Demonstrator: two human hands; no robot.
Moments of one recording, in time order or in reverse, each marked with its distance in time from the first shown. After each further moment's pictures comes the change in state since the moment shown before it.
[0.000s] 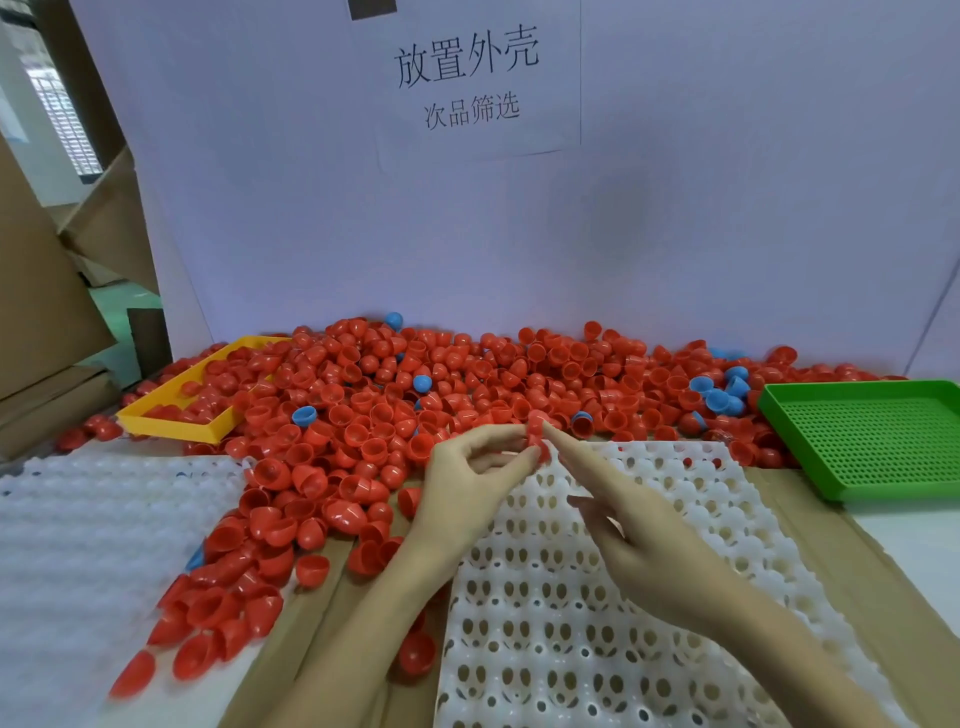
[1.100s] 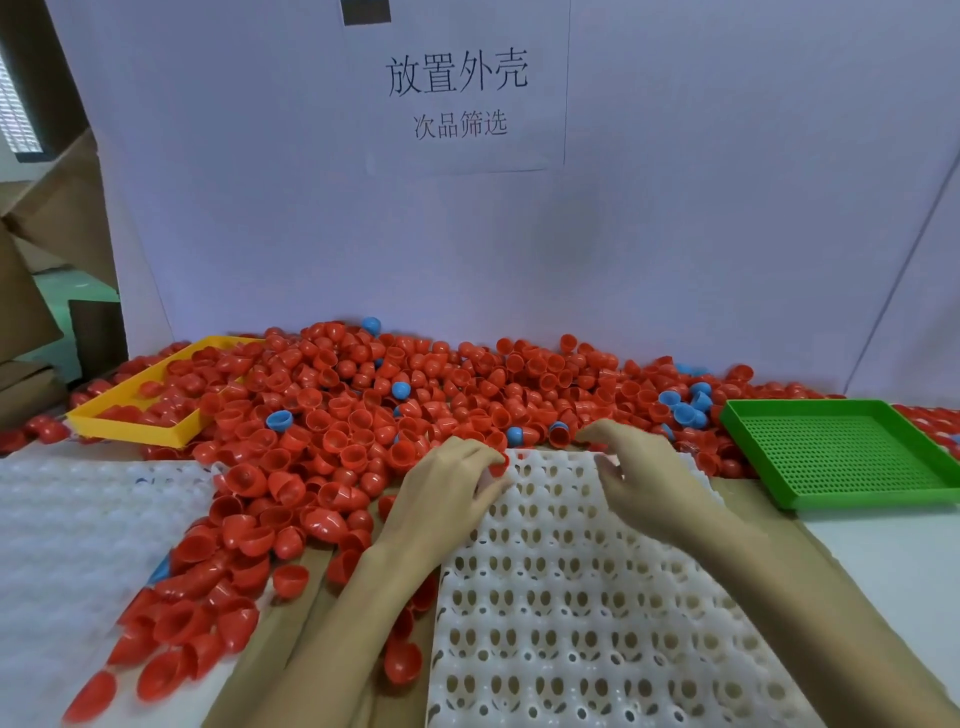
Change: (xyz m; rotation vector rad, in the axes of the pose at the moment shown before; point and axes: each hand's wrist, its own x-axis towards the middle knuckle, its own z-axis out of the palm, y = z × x) left_hand 0.023 -0.041 -0.019 0.934 -0.058 0.442; right_hand 0.047 0.024 -0.035 -0.455 0.136 0.262
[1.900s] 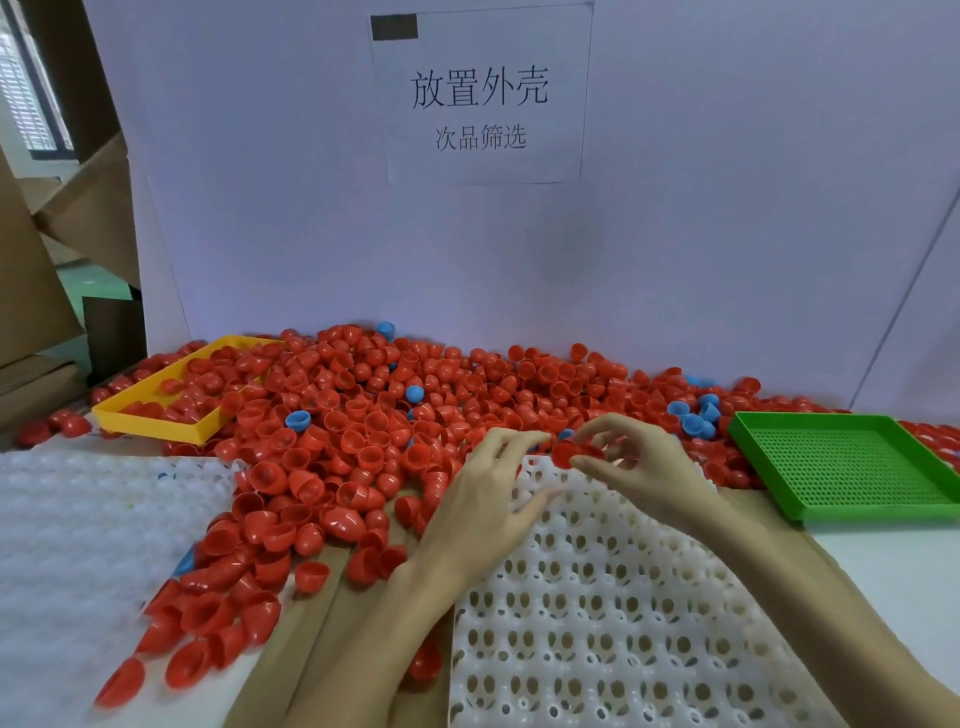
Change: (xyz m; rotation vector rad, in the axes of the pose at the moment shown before) left_hand -0.006 0.037 -0.015 -0.295 -0.026 -0.047; right_hand 0.011 0.006 -0.001 0.316 0.069 -0.094
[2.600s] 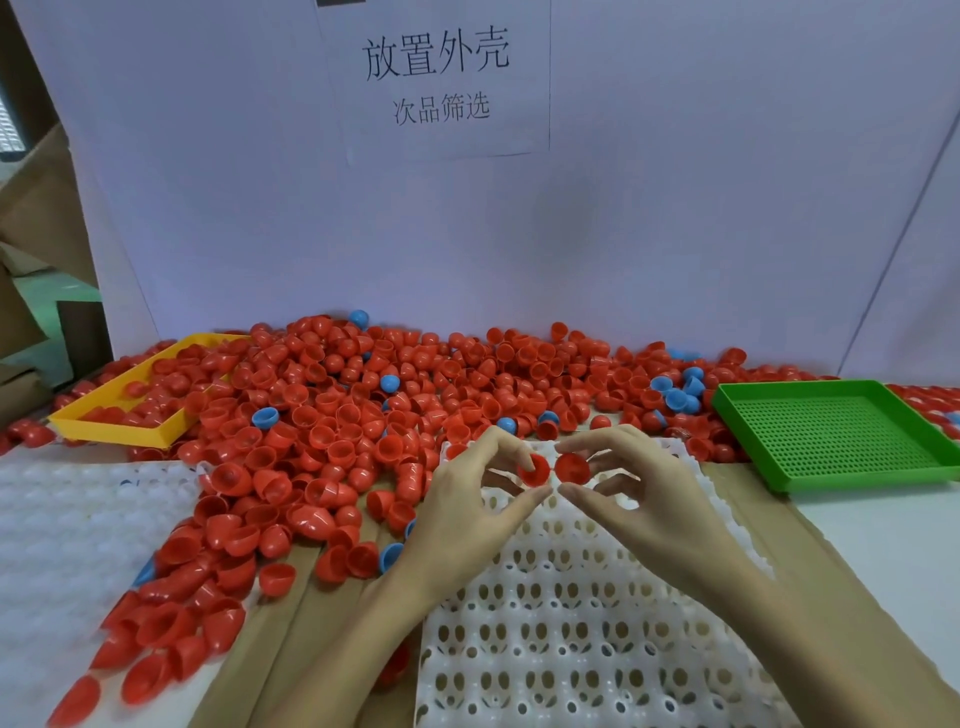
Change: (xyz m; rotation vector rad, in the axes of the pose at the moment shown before) left_hand -0.009 0.025 0.003 -0.383 0.033 -0.073; right_hand -0.062 -0.014 0.000 0.248 0.081 -0.141
